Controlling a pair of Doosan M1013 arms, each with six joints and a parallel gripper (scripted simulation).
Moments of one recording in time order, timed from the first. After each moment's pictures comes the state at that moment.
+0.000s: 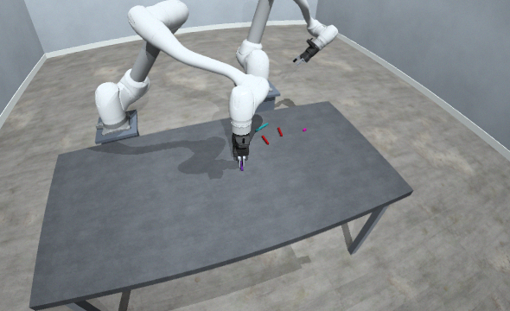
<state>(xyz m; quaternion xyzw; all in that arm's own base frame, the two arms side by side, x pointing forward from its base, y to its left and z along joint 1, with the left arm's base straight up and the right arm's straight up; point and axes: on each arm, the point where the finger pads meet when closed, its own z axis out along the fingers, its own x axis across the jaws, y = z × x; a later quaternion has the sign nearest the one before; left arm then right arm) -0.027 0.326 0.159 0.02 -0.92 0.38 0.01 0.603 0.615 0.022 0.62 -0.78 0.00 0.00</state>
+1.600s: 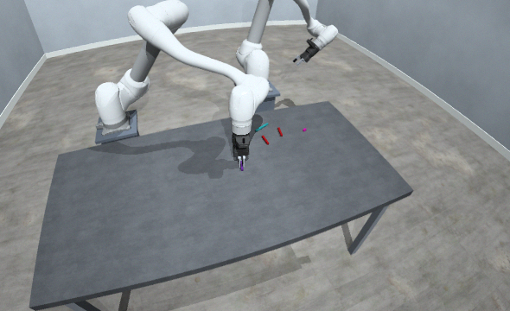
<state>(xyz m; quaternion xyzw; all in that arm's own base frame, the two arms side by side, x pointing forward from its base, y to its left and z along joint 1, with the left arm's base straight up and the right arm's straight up) -0.027 0.326 0.159 0.02 -0.92 0.38 0.01 0.602 0.616 0.022 0.62 -0.78 0.00 0.00</state>
